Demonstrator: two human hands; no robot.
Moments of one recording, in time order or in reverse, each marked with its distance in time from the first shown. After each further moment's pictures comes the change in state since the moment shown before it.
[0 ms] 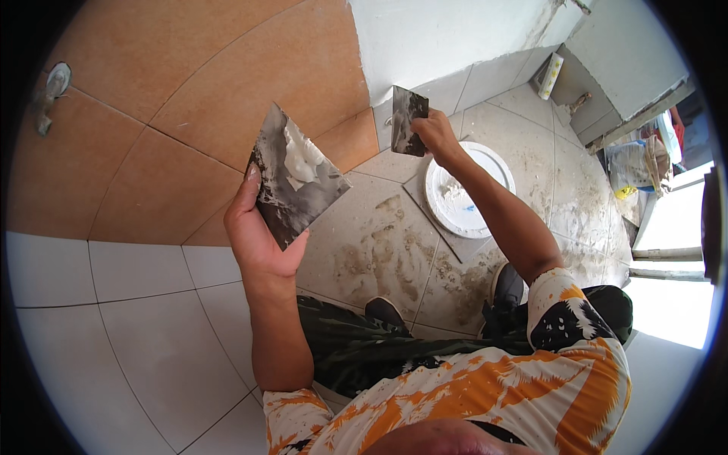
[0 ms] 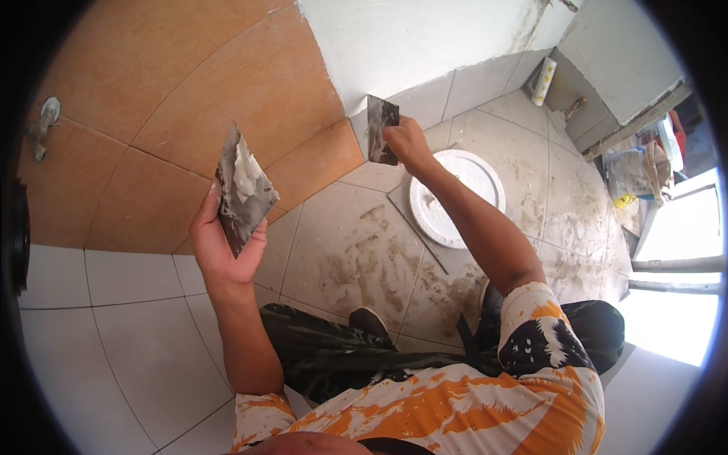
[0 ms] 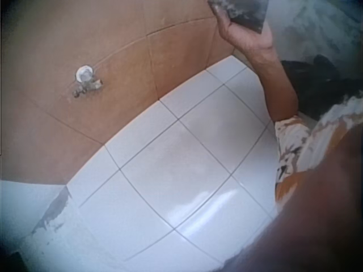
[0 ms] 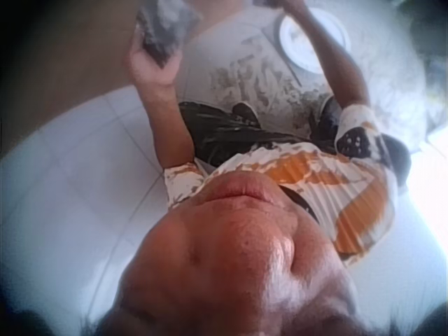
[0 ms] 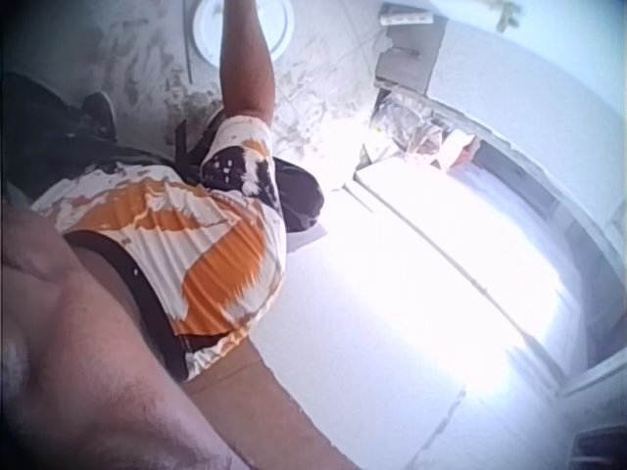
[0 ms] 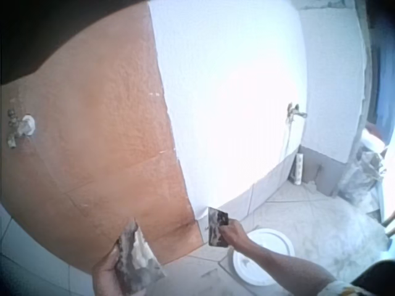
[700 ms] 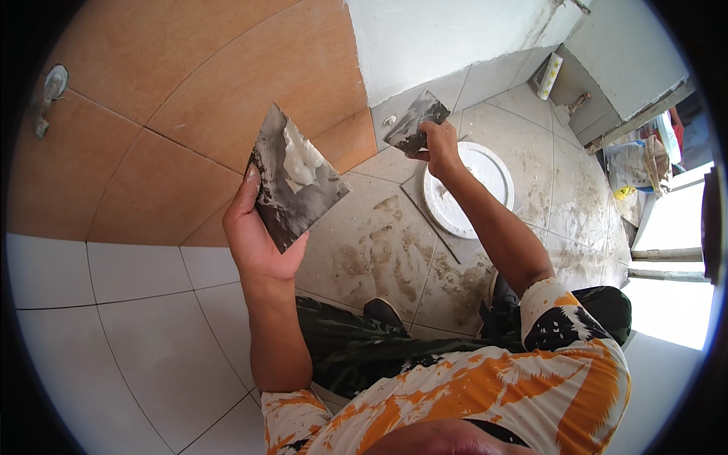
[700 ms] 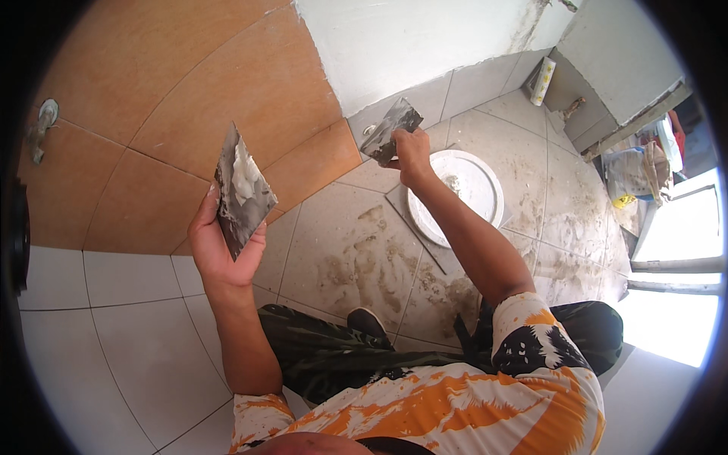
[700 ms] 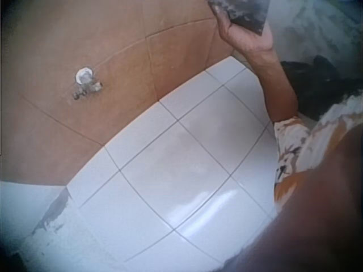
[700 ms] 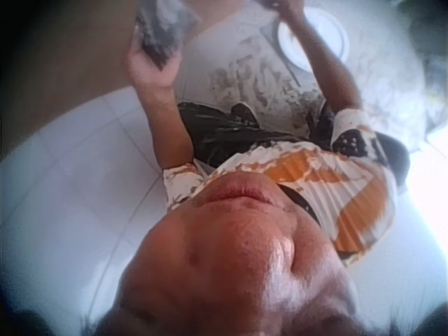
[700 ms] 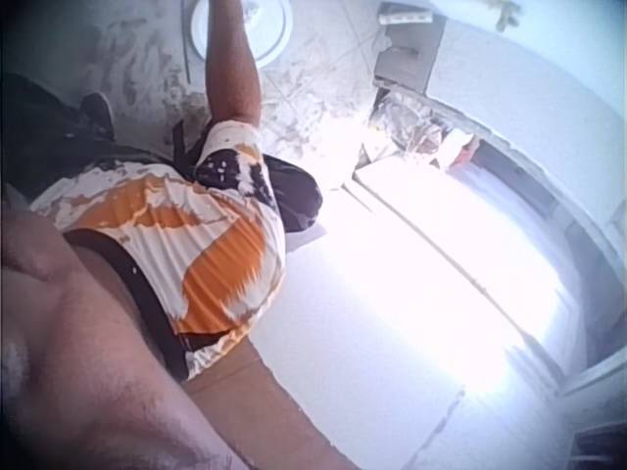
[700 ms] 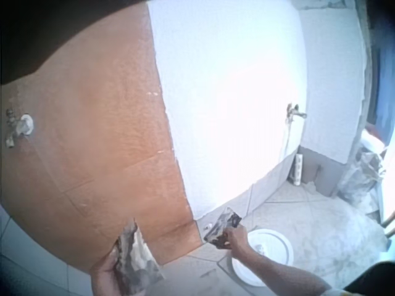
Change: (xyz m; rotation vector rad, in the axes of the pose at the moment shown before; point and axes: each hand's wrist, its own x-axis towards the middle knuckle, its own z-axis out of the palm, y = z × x) left_hand -0.001 -0.001 0.002 -0.050 -0.033 -0.029; right_hand -0.016 0.012 0.010 0.389 0.187 0.134
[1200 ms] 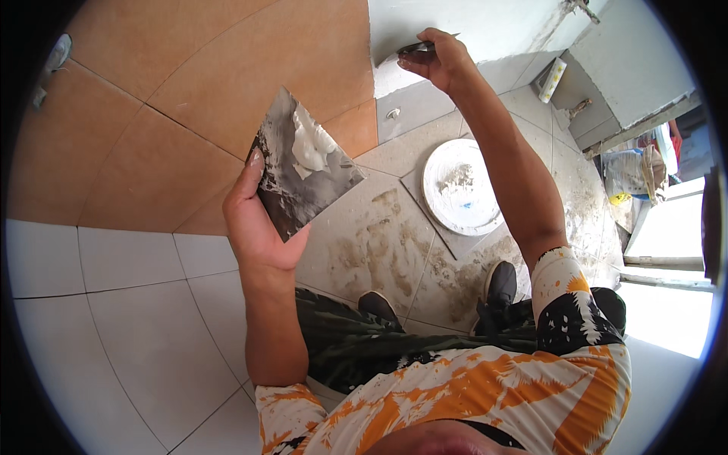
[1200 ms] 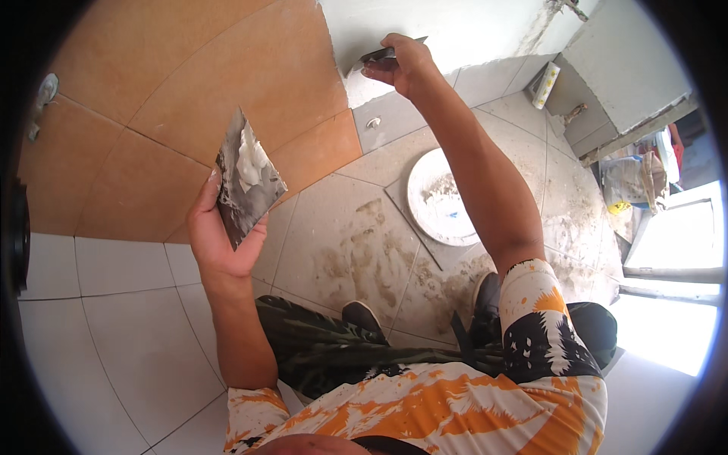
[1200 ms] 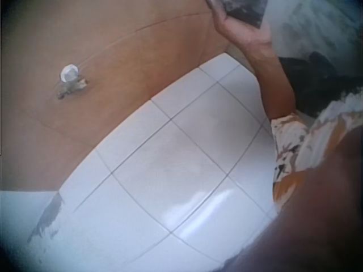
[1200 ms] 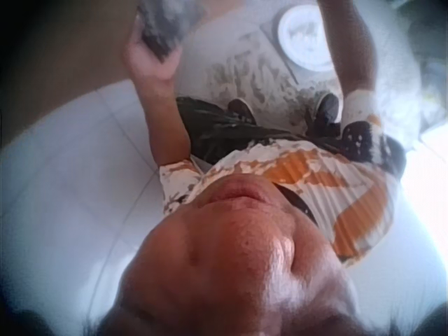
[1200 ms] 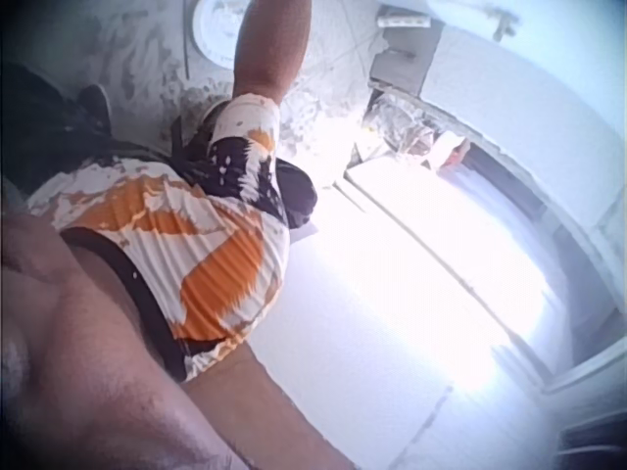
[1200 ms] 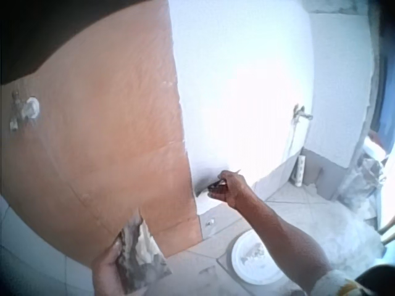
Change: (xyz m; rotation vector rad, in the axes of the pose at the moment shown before) left_hand 0.000 0.002 -0.004 0.049 0.034 0.015; right_hand 0.059 -0.120 0.047 0.158 -0.205 -0.034
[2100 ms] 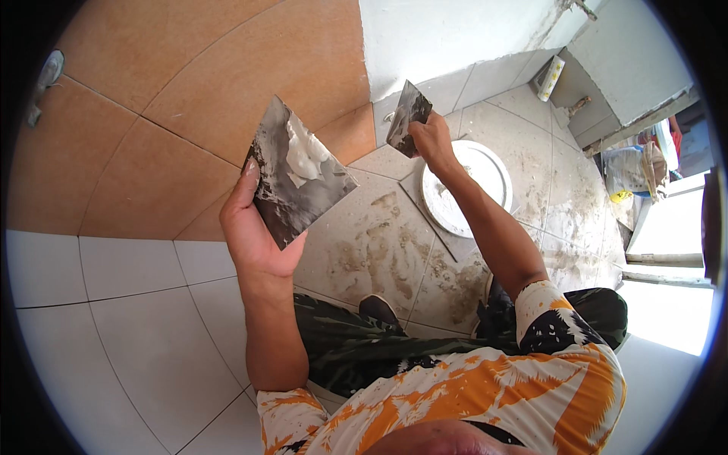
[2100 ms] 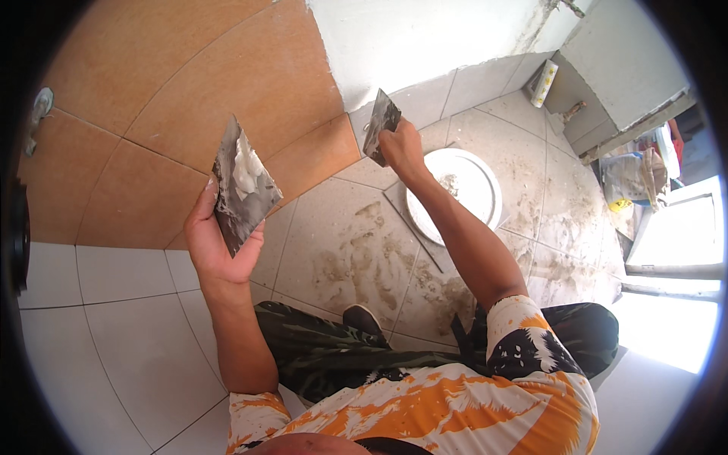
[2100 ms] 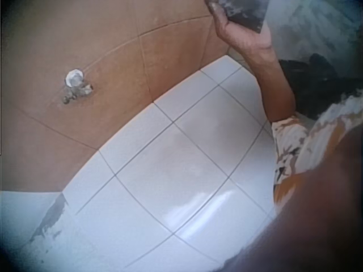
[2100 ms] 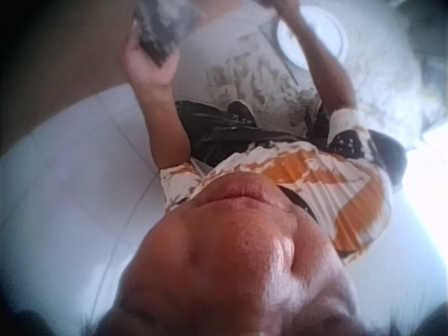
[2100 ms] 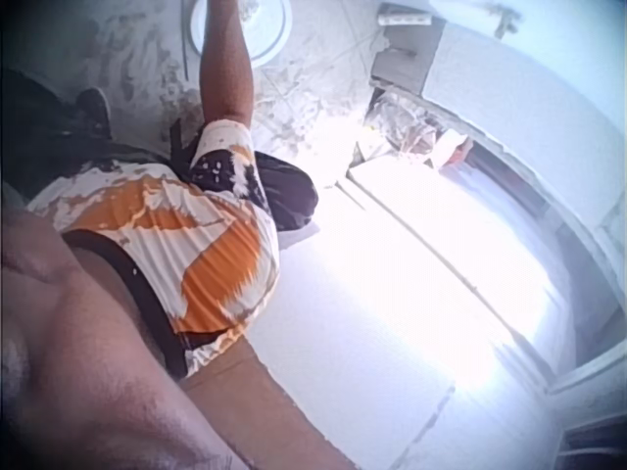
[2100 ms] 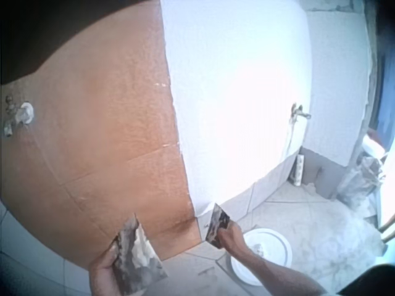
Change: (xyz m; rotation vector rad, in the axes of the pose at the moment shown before) left_hand 0.002 0.000 0.001 -0.017 0.019 0.002; right_hand -0.052 0.122 -0.057 -0.719 0.127 -0.112
